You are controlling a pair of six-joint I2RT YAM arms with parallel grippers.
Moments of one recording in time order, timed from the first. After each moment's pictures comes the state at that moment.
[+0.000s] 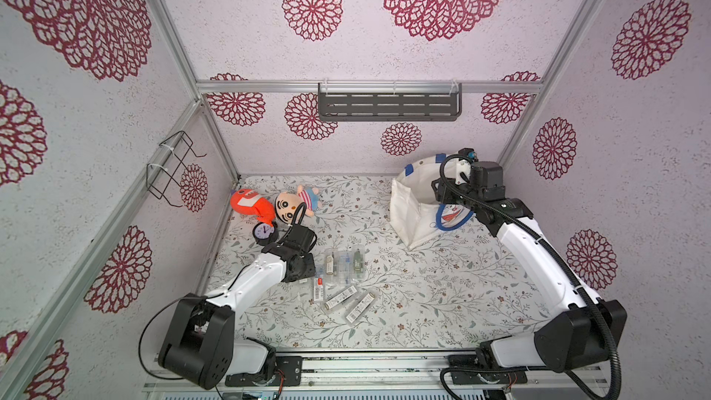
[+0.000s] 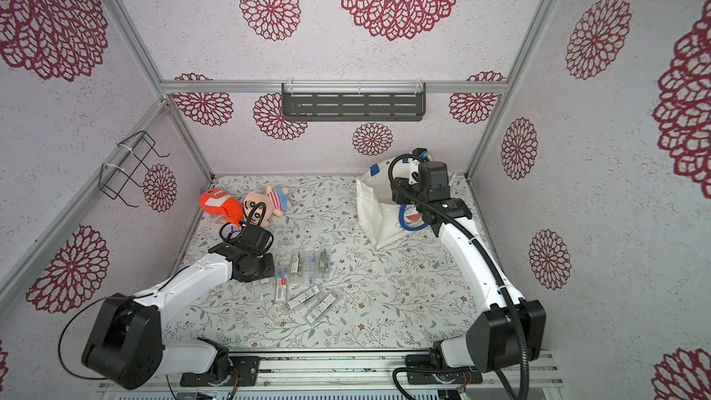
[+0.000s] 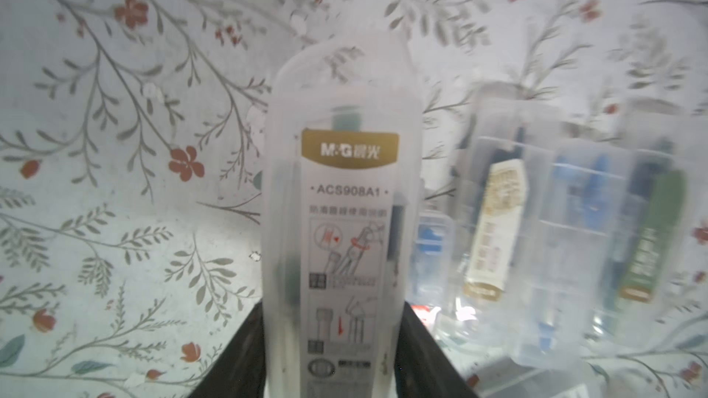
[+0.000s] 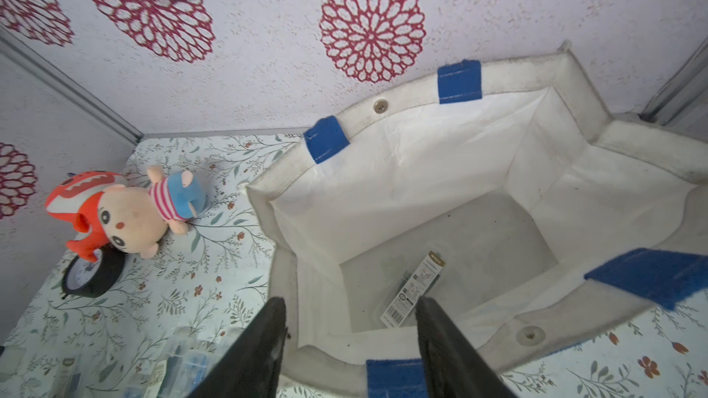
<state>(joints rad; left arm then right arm) -0.40 1.32 0.81 -0.66 -0.15 -0.54 0.25 1.36 1.35 -0.45 -0.10 0.26</state>
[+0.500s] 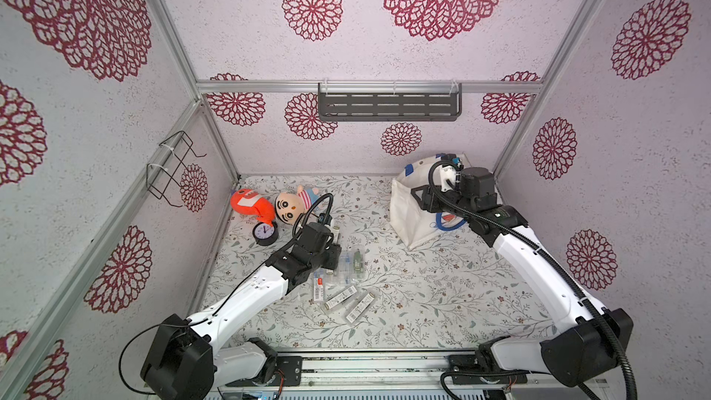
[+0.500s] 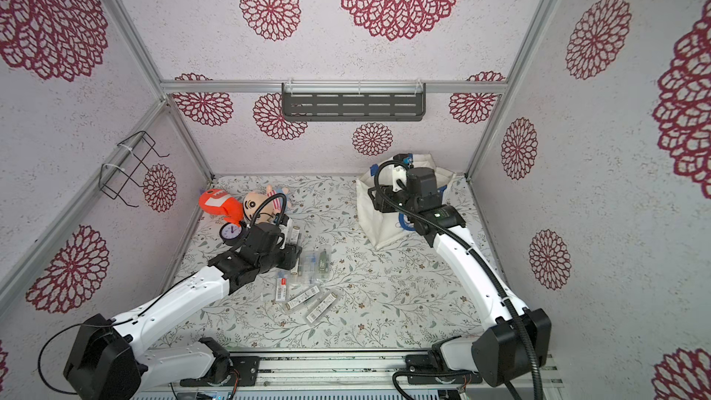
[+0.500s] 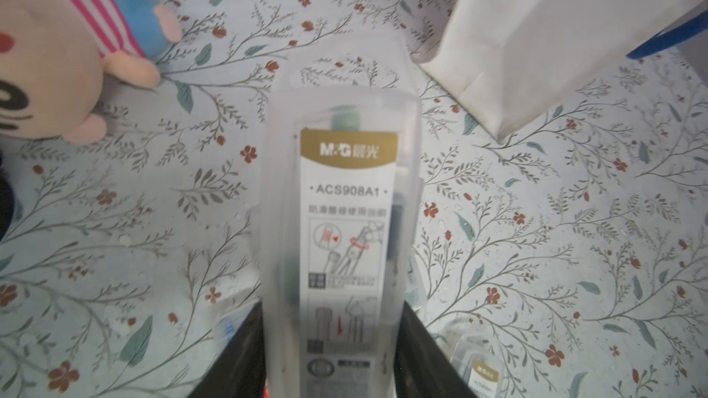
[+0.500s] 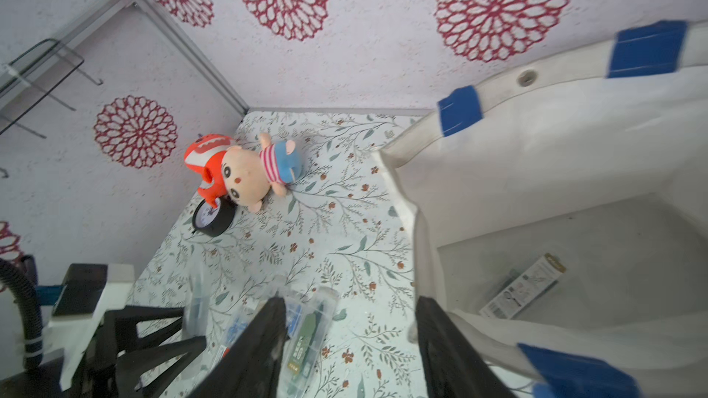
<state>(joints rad) -0.60 1.25 0.82 -0.30 -0.10 -0.27 0.39 1.36 1.31 -0.42 -0.27 0.33</state>
